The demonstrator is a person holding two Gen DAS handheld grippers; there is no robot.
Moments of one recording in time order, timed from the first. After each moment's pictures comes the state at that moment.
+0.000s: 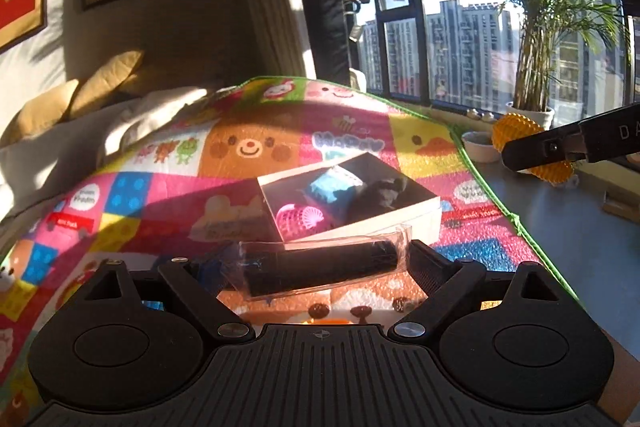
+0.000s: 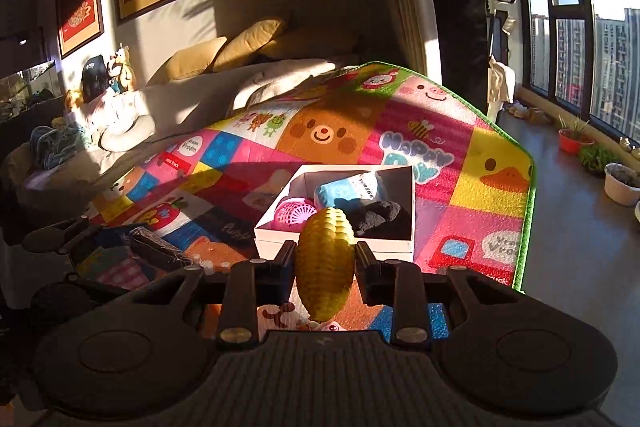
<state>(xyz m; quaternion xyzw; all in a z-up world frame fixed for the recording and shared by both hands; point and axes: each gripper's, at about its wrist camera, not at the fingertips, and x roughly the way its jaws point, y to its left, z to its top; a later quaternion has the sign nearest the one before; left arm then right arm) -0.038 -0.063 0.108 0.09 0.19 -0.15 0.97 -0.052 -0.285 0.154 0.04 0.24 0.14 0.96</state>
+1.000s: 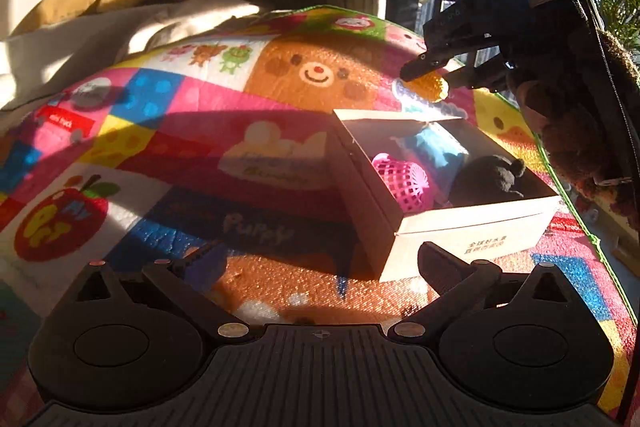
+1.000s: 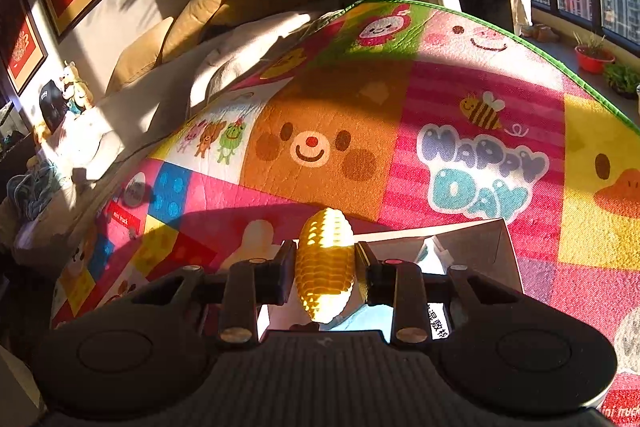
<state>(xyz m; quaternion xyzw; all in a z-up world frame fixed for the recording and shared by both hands) 0.075 0.014 0.039 -0.02 0.28 -0.11 0.95 0.242 -0.214 0.110 0.13 0.34 0.12 0.92</state>
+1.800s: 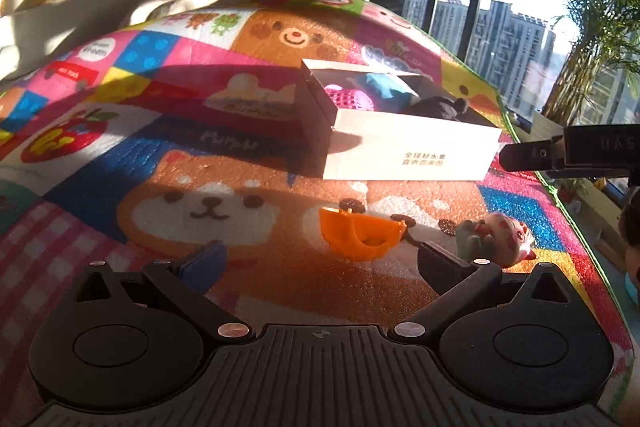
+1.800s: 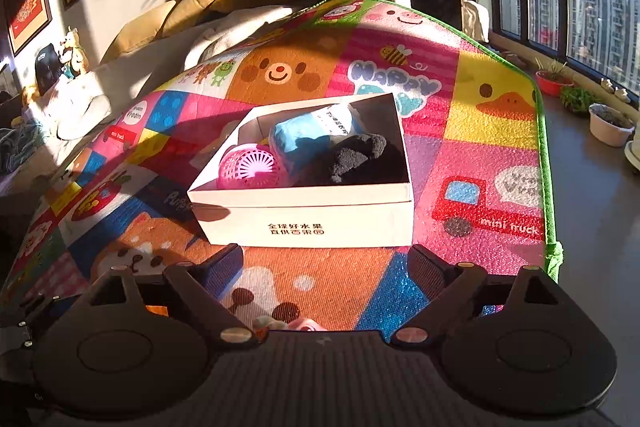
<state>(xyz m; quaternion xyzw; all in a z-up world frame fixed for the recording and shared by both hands) -0.016 -0.012 0.011 -0.04 0.29 -0.12 0.95 0.015 -0.263 0.056 0.05 0.32 0.09 0.94</state>
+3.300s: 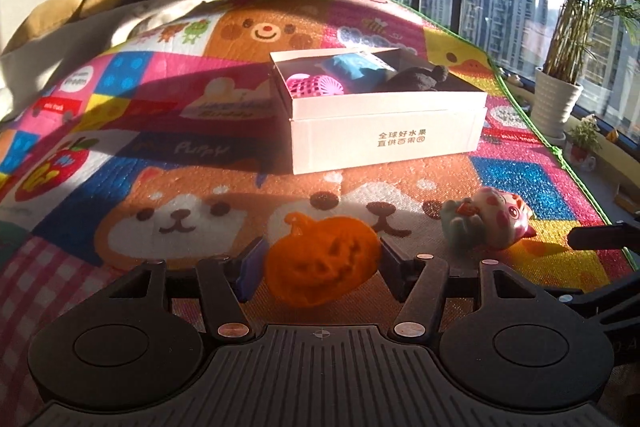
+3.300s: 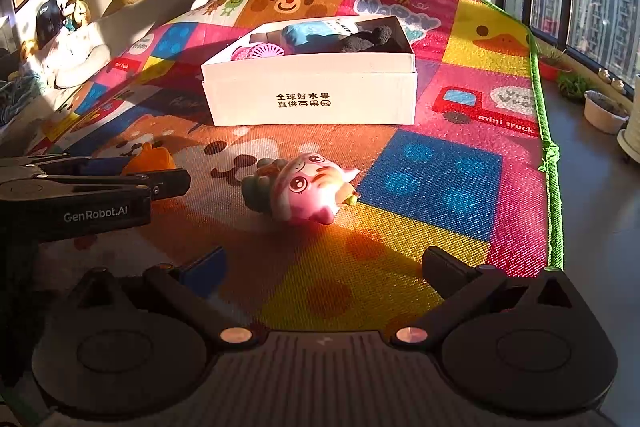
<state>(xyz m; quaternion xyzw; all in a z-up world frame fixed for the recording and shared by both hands) -0.017 -0.050 0.011 0.04 0.30 -0.12 0.94 -0.040 -0.252 0.002 0.02 0.35 0.08 0.93</state>
